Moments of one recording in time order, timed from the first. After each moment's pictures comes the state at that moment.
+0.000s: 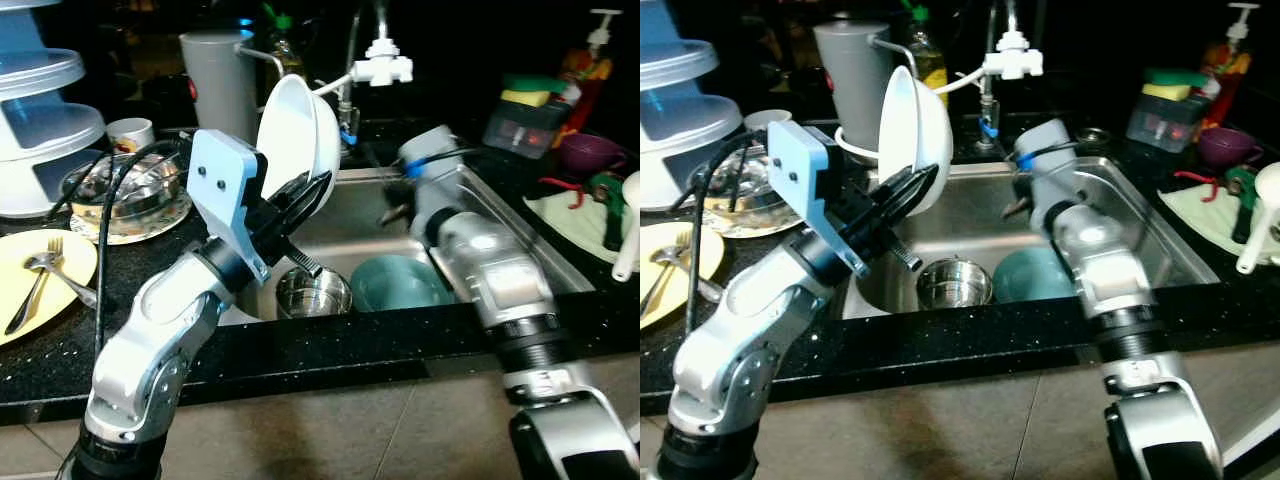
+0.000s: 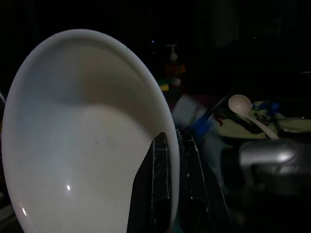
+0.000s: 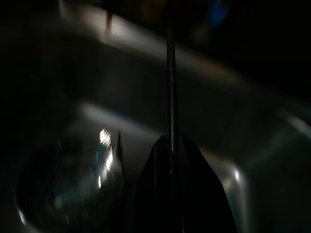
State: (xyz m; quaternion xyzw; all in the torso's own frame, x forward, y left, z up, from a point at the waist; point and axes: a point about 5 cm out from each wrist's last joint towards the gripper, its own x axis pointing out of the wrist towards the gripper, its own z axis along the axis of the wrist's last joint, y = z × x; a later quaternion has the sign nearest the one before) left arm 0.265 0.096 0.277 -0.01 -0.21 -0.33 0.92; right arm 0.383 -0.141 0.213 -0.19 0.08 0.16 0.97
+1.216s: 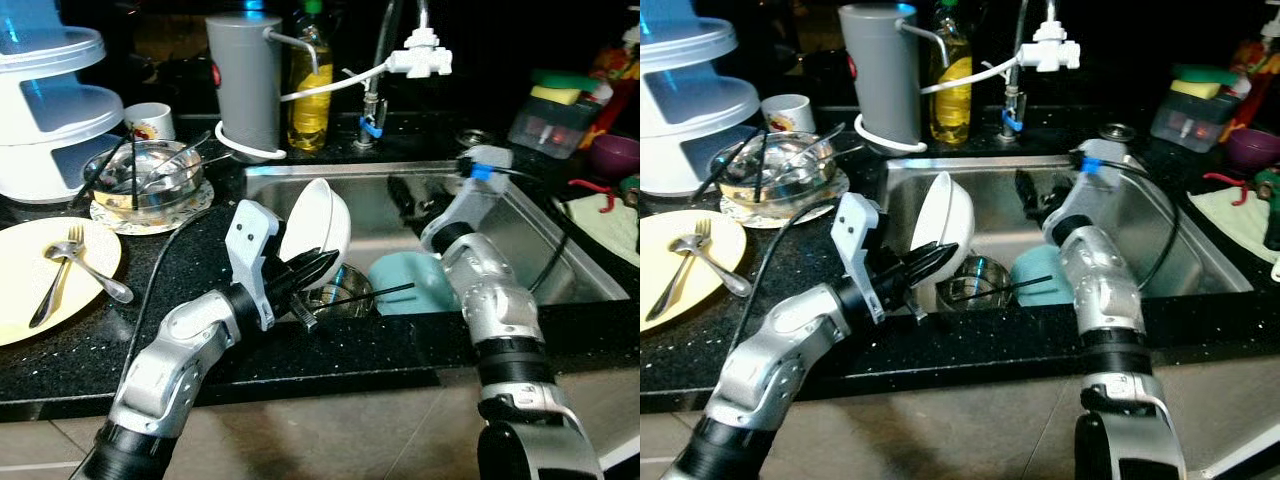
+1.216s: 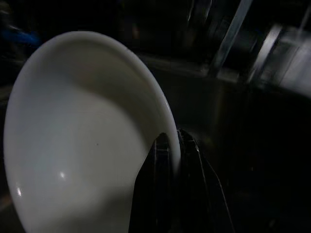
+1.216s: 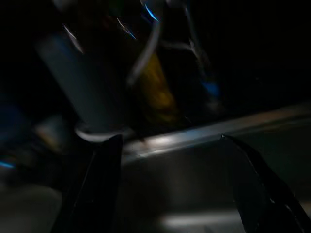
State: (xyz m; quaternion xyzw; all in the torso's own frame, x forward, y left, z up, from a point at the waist) left arm 0.297 0.083 0.195 0.00 -0.07 -0.44 0.89; right arm 0.361 -0.173 0.235 0.21 -0.14 0.17 0.95
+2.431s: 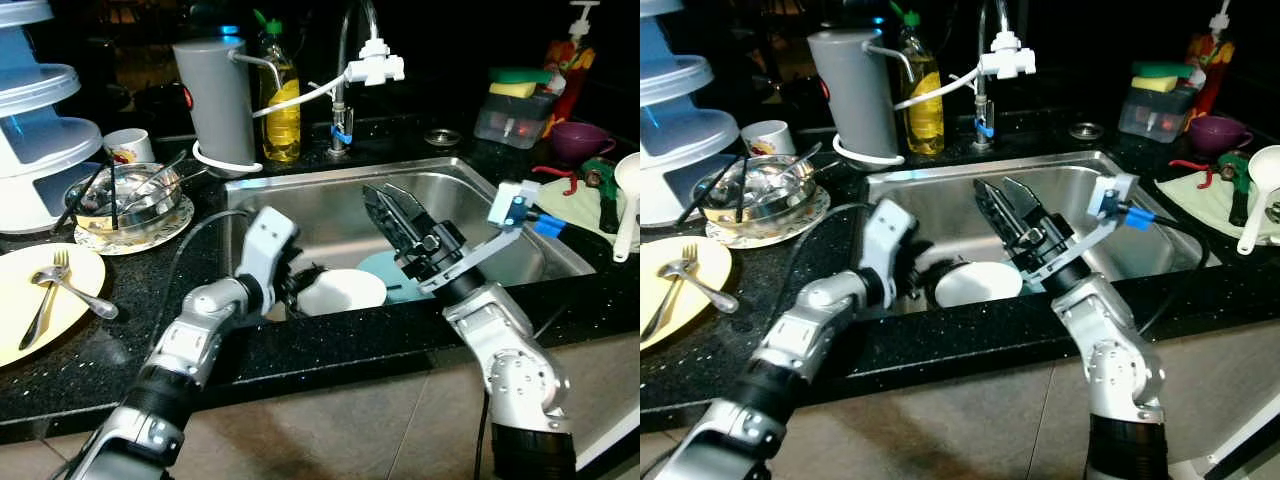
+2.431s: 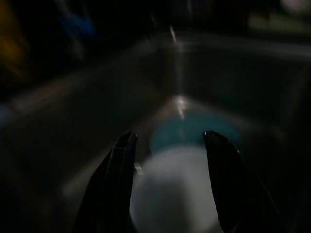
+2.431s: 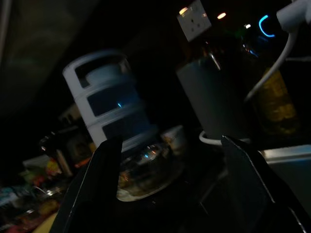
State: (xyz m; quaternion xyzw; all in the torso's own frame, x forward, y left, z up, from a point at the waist) left arm 0.344 0.104 0.190 0.03 -0.06 -0.31 0.95; right arm 0.297 -0.131 0.233 0.26 -0.16 0.37 0.88
